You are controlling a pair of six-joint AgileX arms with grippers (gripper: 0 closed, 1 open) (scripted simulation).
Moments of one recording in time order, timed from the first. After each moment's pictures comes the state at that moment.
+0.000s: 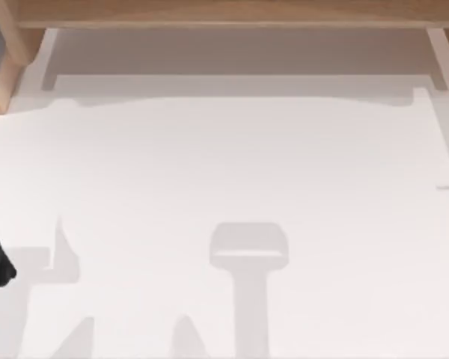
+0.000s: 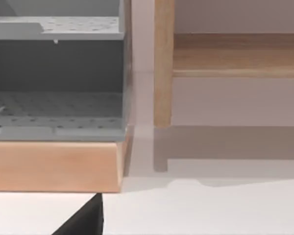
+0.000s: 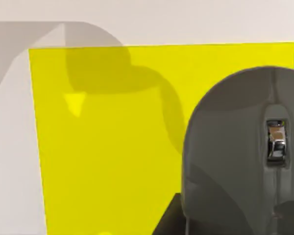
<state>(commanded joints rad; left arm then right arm) 0.00 0.00 0.00 0.00 0.00 0.00 -0.75 1.89 1.36 -0.88 -0.07 -0.70</state>
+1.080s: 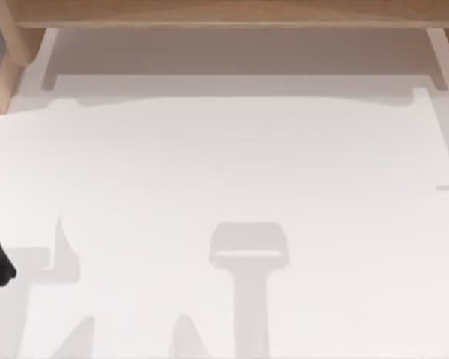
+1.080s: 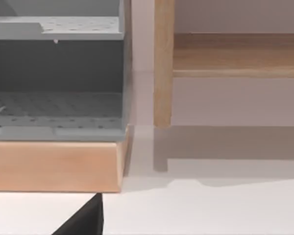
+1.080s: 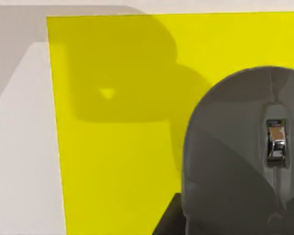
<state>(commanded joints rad) 0.00 0.00 0.00 0.00 0.00 0.00 -0.74 1.89 1.28 -0.84 -0.08 -0.70</state>
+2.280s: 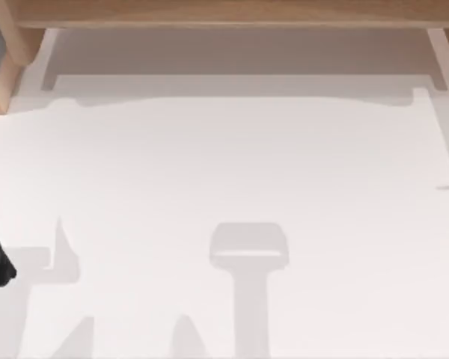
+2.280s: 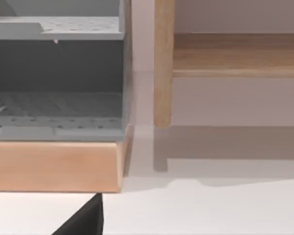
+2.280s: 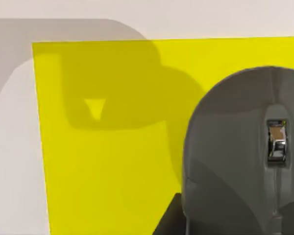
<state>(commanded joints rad) 0.00 0.00 0.00 0.00 0.00 0.00 -0.73 1.90 1.27 -0.80 -0.08 -0.70</state>
